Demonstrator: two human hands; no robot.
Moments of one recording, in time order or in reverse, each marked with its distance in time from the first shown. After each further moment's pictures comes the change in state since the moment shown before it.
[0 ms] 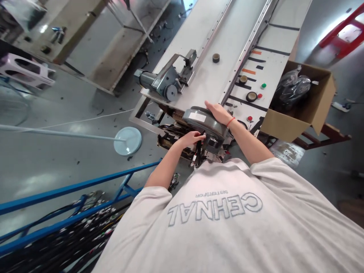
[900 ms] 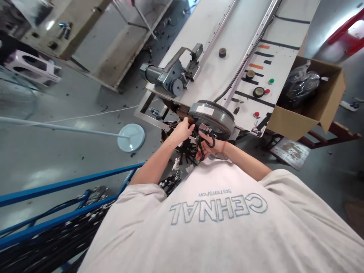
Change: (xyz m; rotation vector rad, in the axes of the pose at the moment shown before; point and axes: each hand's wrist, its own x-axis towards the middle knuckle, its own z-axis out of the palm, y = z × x) left_hand -0.039 0.018 -0.045 0.580 0.339 0.055; right_hand -0.097 0.011 0.102 0.725 -0.808 0.563
